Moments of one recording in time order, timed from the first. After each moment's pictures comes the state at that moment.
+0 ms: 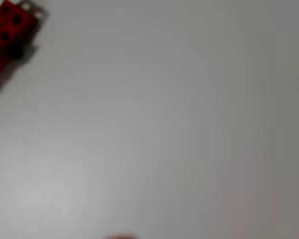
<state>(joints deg) -25.0 191.9 160.8 87.6 115.8</state>
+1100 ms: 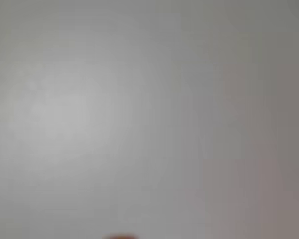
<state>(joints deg) -33.2 149.7 142.1 86.2 142.6</state>
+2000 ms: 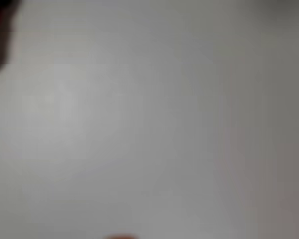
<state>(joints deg) -40.9 124.9 134.2 75.1 156.6</state>
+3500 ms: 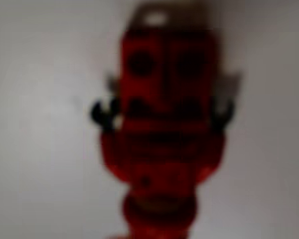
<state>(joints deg) -41.1 86.0 102.0 74.1 163.2</state>
